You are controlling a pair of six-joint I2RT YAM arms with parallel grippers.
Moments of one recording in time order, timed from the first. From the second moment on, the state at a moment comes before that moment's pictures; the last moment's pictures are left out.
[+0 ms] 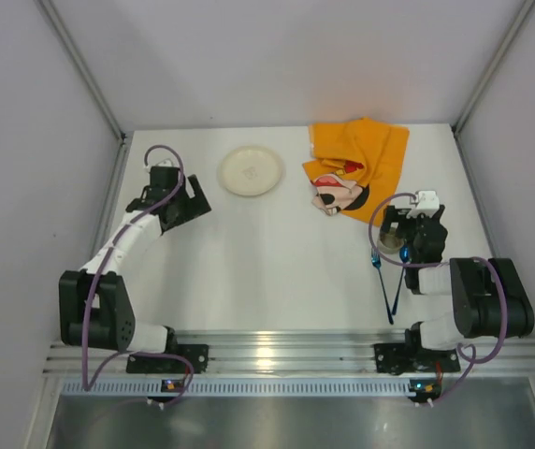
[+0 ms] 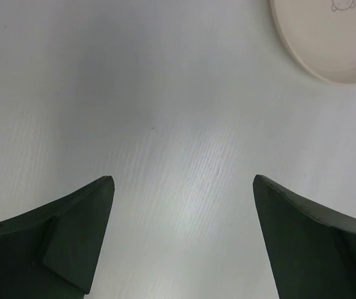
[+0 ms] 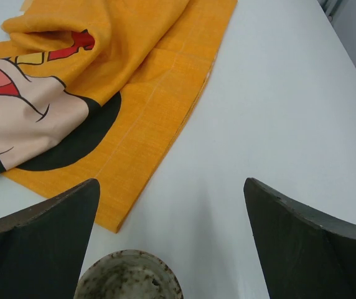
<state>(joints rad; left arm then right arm) -0.11 1.39 0.99 -0.41 -0.06 -0.50 -0.01 1.45 0.25 1.08 0.00 -0.03</state>
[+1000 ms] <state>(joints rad) -0.21 2.26 1.83 -0.56 -0.04 -0.56 0.01 1.45 0.25 1.08 0.10 -0.03</state>
